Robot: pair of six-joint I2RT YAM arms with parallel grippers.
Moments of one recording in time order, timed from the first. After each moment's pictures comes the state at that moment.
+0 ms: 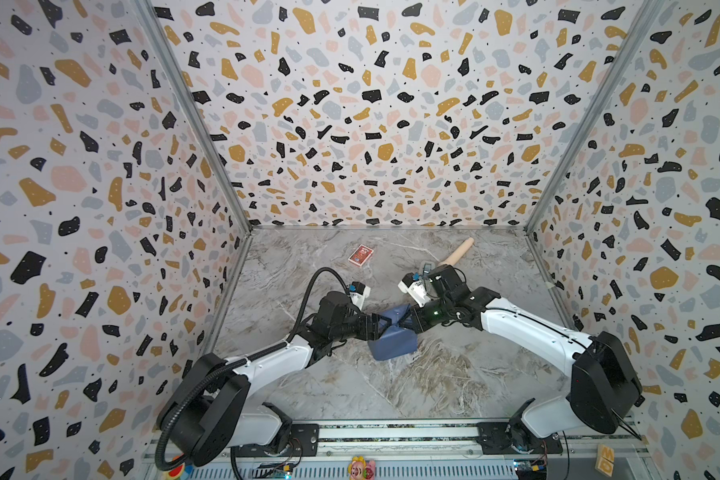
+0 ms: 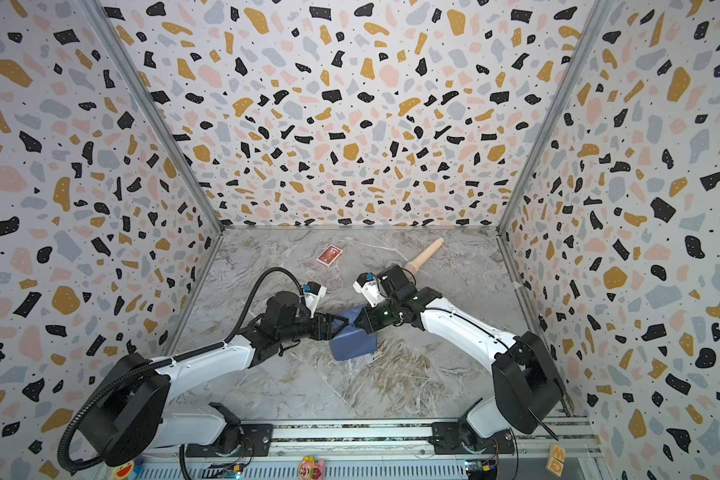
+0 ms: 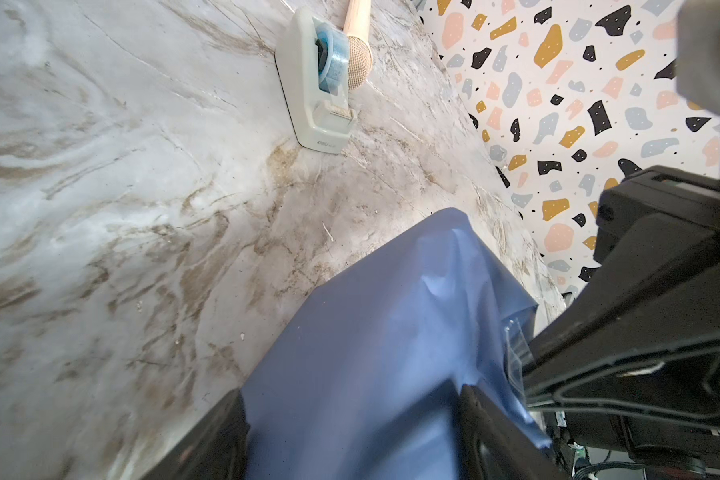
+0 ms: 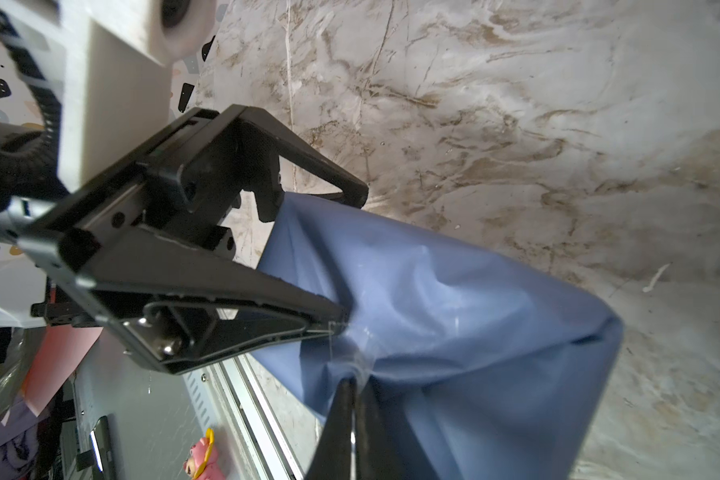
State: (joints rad) left arm -0.58 1.33 0.57 0.19 0.41 -0.48; right arm 0.67 1.48 1.06 -0.49 -0.52 0.24
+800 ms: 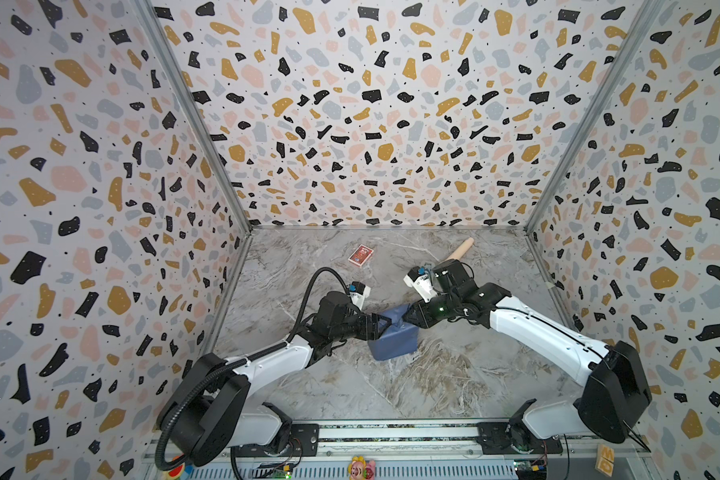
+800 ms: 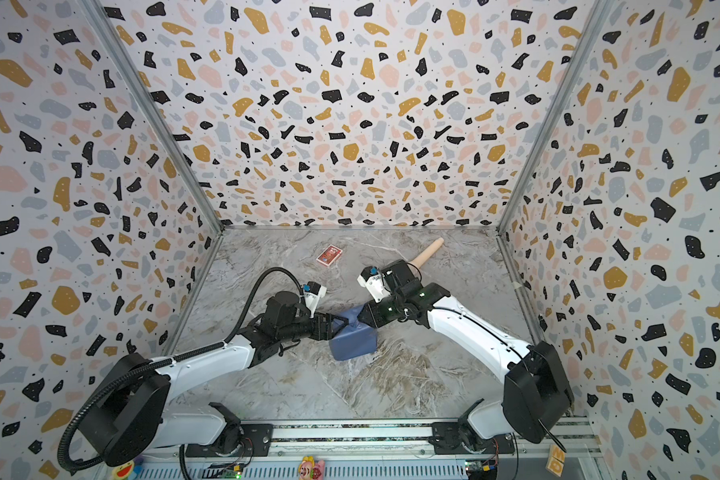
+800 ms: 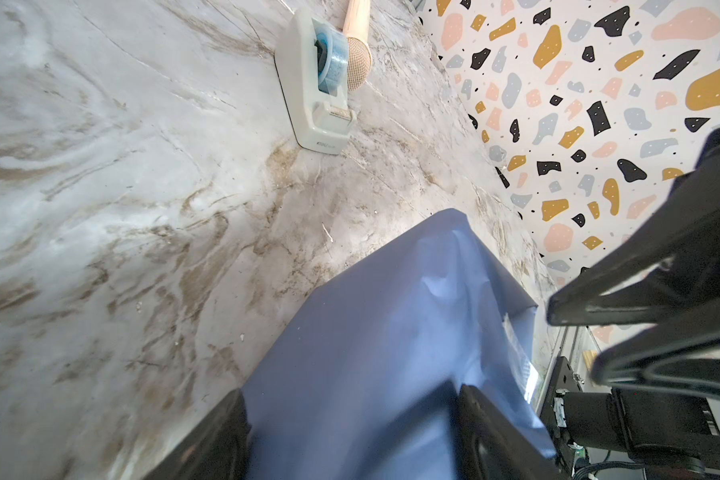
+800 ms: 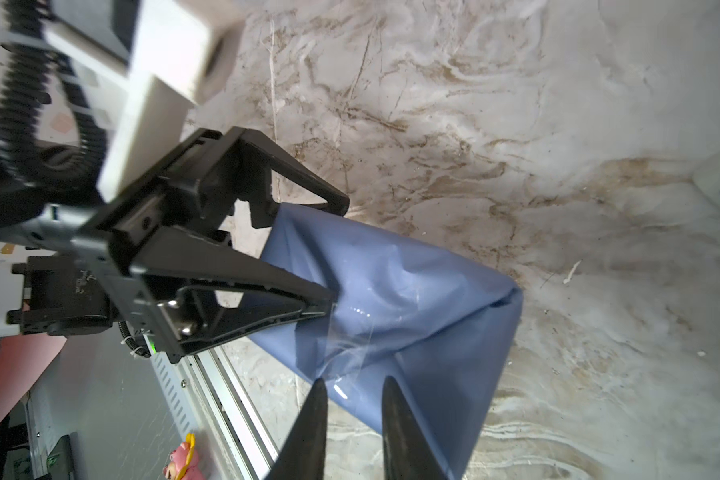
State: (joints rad) left arm -0.58 1.33 0.57 0.19 0.41 -0.48; right arm 0.67 1.40 1.10 -0.58 -0.46 0.20
